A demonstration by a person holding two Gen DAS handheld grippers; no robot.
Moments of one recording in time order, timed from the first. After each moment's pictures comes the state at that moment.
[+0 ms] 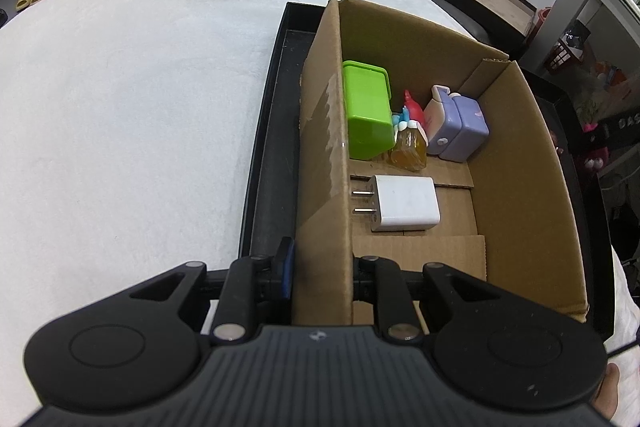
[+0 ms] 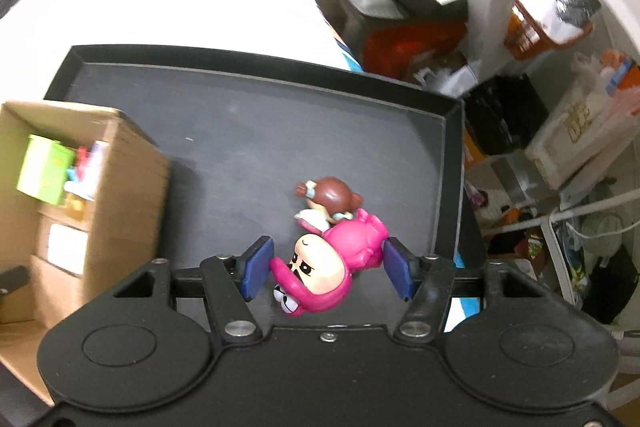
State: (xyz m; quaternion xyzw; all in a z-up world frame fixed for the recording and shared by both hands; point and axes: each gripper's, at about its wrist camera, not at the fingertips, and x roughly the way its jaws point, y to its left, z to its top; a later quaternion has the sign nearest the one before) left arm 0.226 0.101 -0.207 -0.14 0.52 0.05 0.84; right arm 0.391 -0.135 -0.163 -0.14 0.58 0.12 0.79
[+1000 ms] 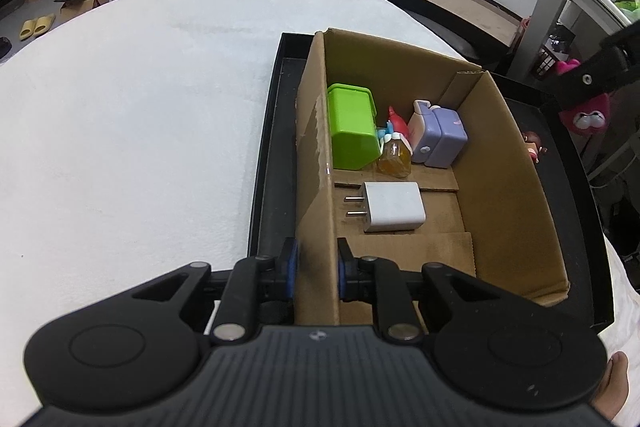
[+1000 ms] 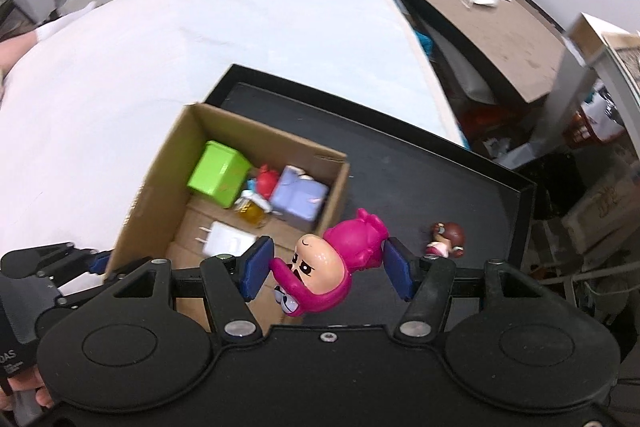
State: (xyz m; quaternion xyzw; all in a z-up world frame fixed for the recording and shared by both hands) left arm 0.205 0.092 -0.190 -0.11 0.48 0.05 0.87; right arm 0.327 -0.043 -0.084 -0.18 0.54 0.22 0.79
